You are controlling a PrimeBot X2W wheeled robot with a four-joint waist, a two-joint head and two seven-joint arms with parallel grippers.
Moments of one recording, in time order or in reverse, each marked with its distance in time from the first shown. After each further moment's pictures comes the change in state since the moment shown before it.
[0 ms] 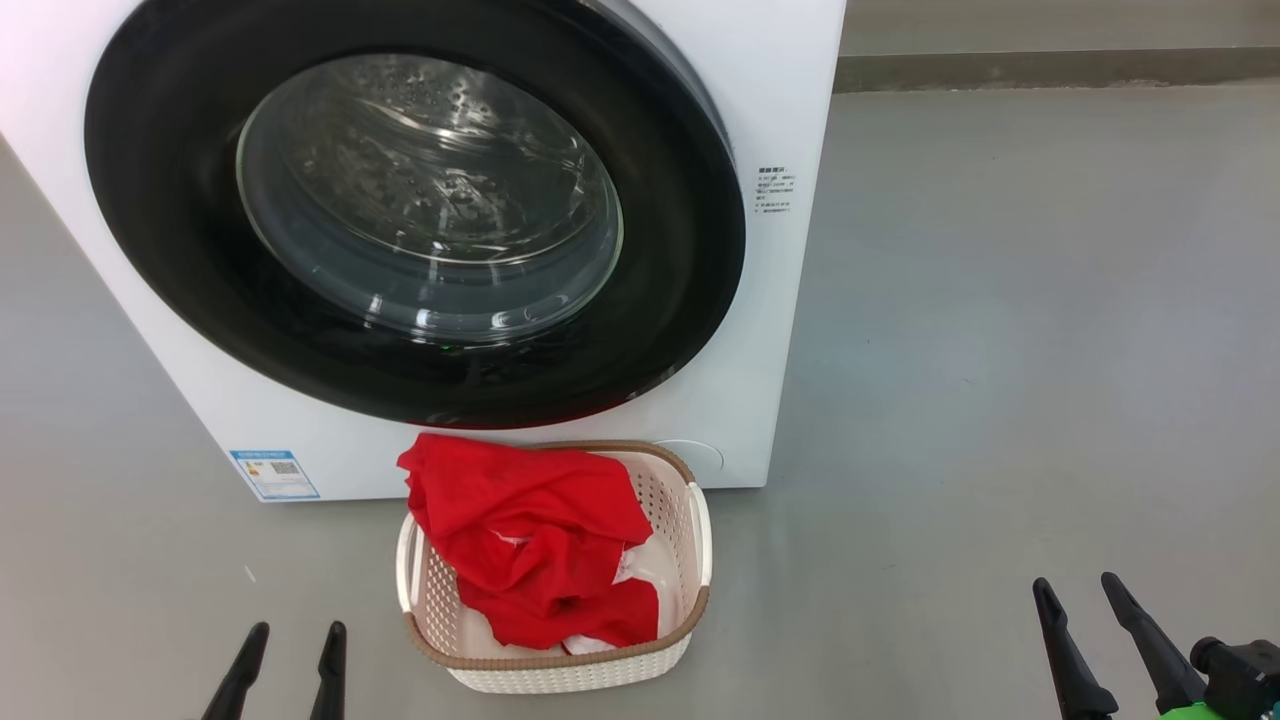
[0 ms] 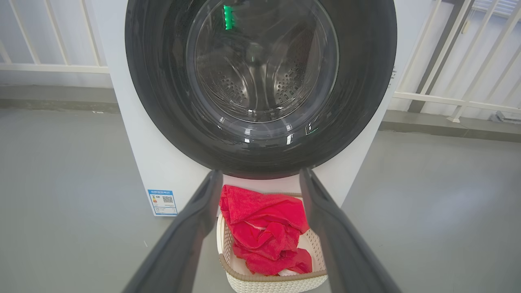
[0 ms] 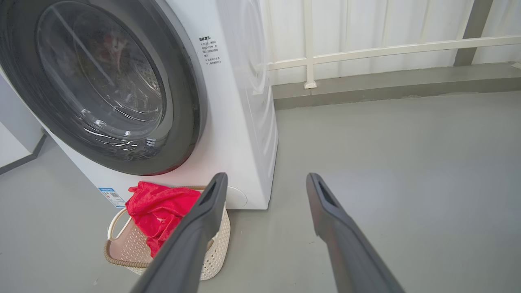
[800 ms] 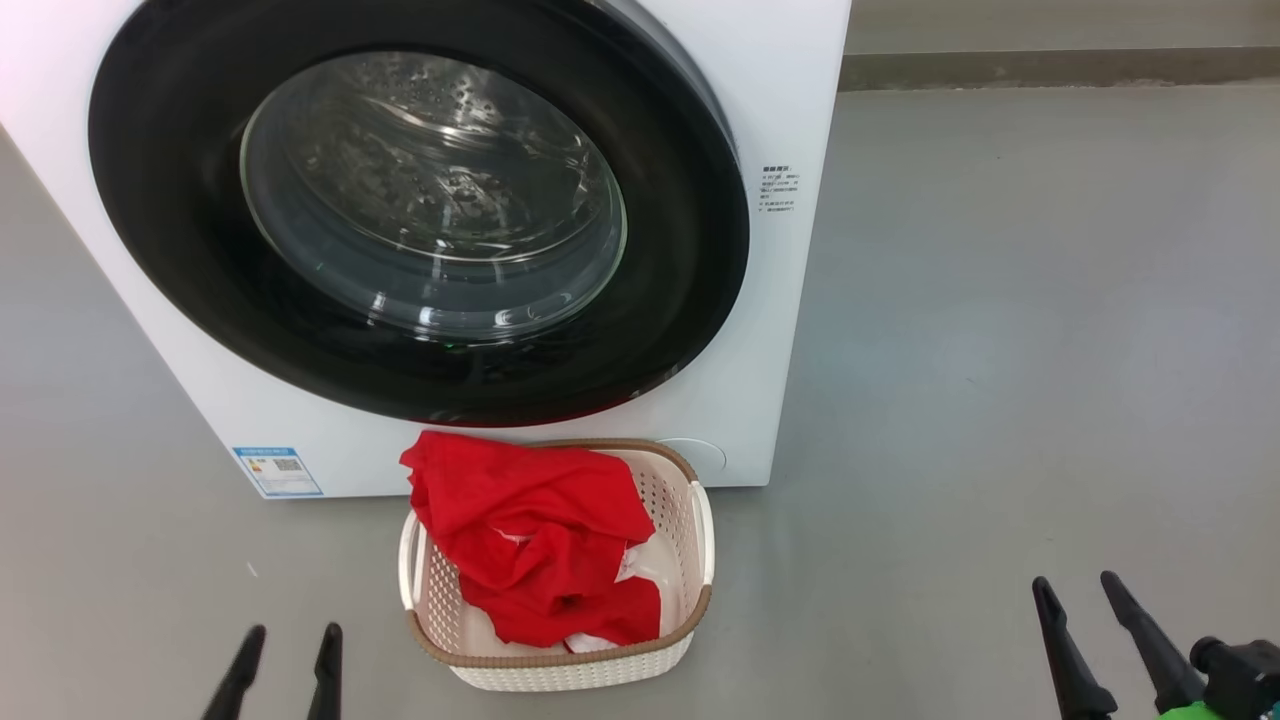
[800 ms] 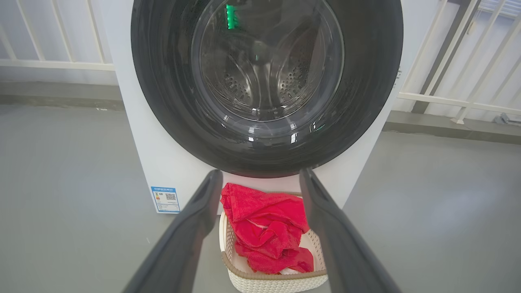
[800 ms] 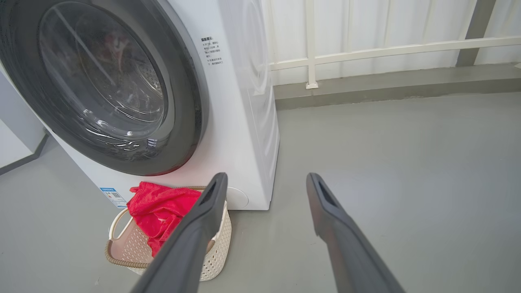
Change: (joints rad) left arm 0.000 -0.002 0.007 0.006 -0.005 0.000 0.000; right arm 0.000 0.001 0.000 -0.005 0.000 0.000 0.000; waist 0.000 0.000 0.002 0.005
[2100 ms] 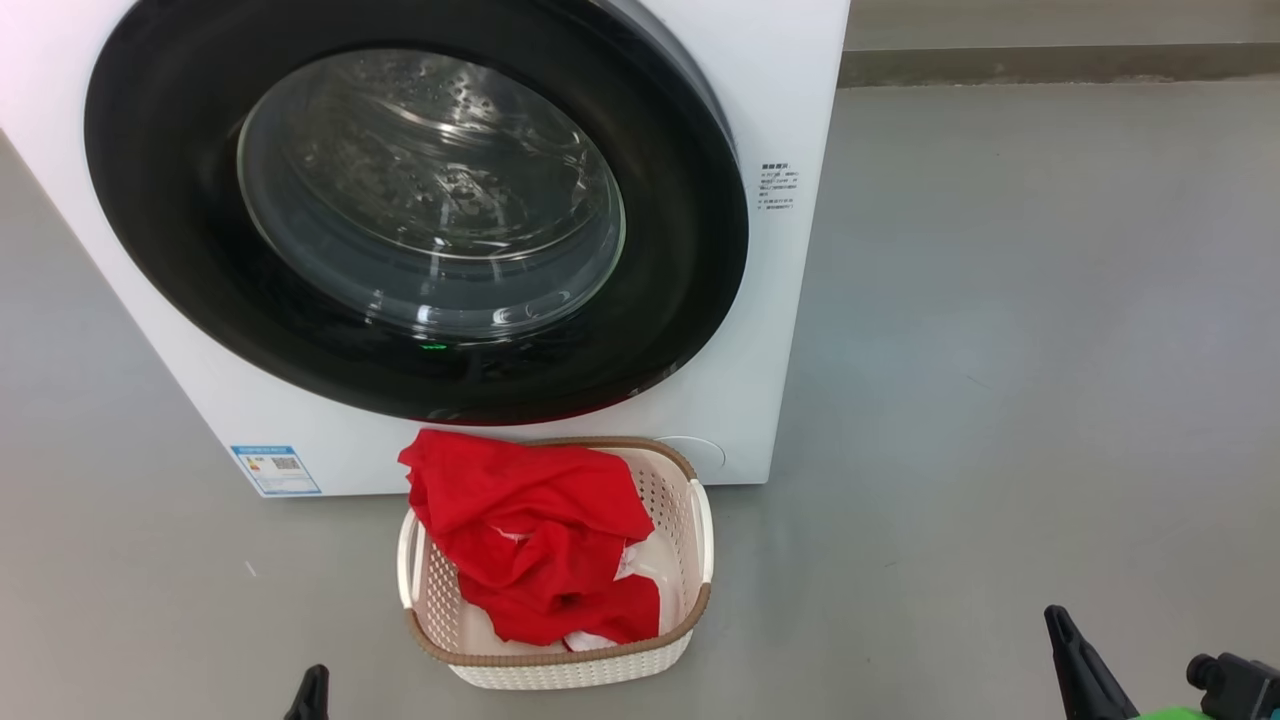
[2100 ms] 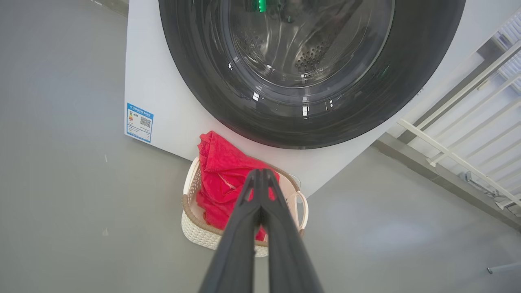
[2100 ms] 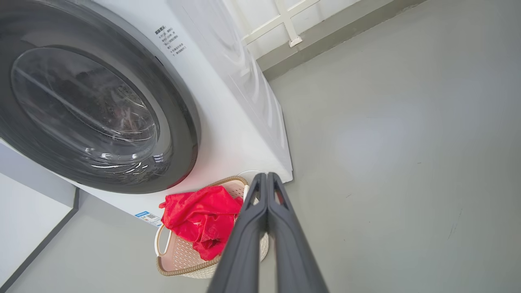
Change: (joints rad) left arm -0.003 -0.061 -0.005 0.100 -0.303 0.002 0.087; right arm -0.012 0.082 -0.016 0.082 0.268 0.000 0.090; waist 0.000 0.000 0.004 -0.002
